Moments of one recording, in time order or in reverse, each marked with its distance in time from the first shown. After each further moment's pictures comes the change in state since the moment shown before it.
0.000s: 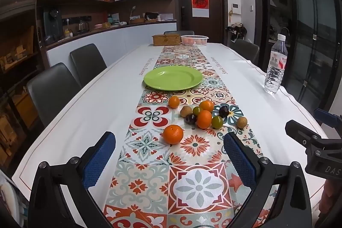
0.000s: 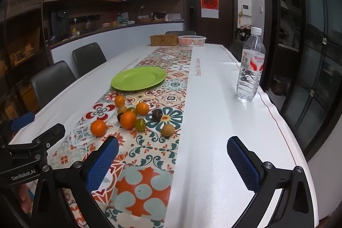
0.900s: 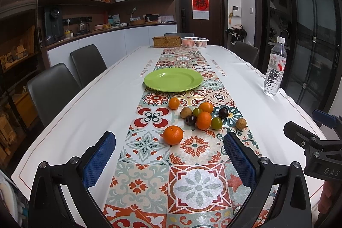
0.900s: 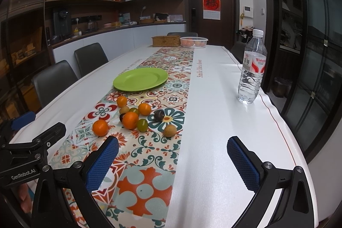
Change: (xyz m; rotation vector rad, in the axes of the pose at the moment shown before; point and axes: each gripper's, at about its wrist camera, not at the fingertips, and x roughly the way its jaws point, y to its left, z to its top) left arm -0.004 0.000 0.000 -0.008 -0.012 -0.004; right arm -0.002 0.004 0.000 -0.007 -0.008 0.003
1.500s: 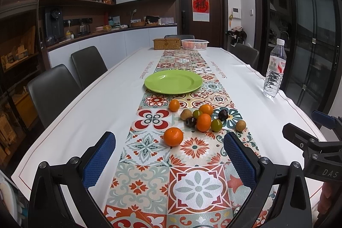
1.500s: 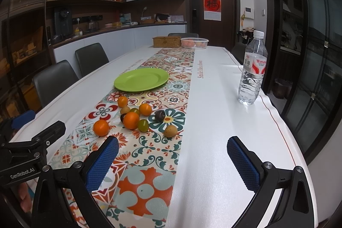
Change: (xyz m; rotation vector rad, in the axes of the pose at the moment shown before) left arm -0.003 0.001 0.002 -0.003 -0.009 -0.003; right arm -0.001 0.001 0.000 -0.002 -0.001 0.000
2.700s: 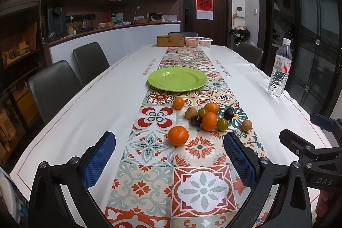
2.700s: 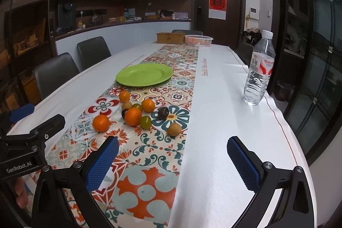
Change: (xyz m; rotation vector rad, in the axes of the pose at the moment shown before) left arm 0.015 0.009 -0.004 -0.023 0.016 0.014; right arm 0.015 0.011 -0.001 -0.047 0.021 0.007
